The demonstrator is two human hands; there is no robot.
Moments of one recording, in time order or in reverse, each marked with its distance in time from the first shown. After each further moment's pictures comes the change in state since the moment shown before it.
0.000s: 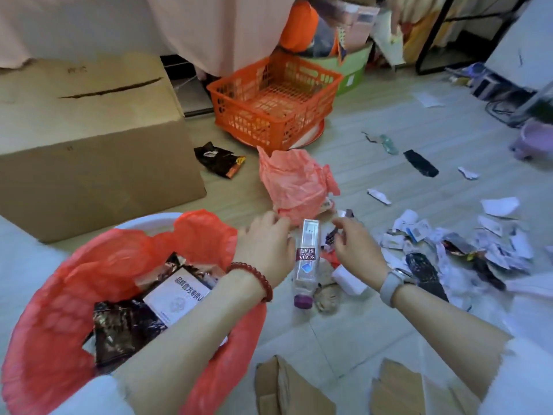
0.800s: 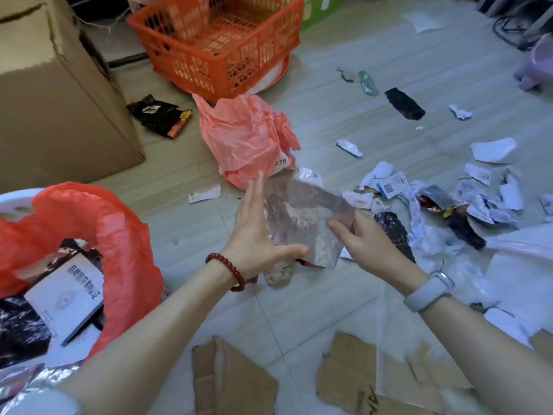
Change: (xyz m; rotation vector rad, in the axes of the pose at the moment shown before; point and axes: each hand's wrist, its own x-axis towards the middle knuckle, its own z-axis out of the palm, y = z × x) left_hand 0.027 0.058 0.106 -0.610 -0.260 -0.077; right_hand -0.023 0.114 -0.031 0.526 -0.237 0.079
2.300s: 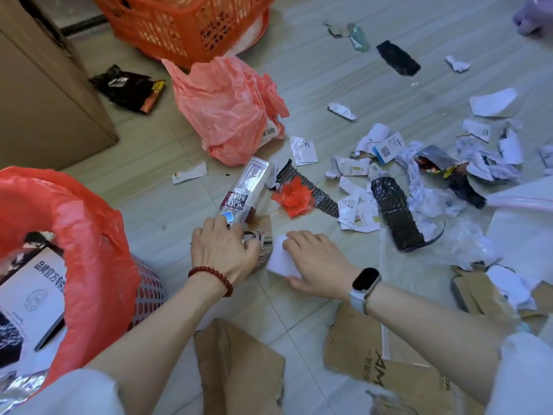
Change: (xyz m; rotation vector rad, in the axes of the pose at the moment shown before) left_hand -0.017 -0.073 0.022 0.877 0.072 -0.180; right_hand -0.022 0.047 0.082 -1.005 -0.389 -0.242
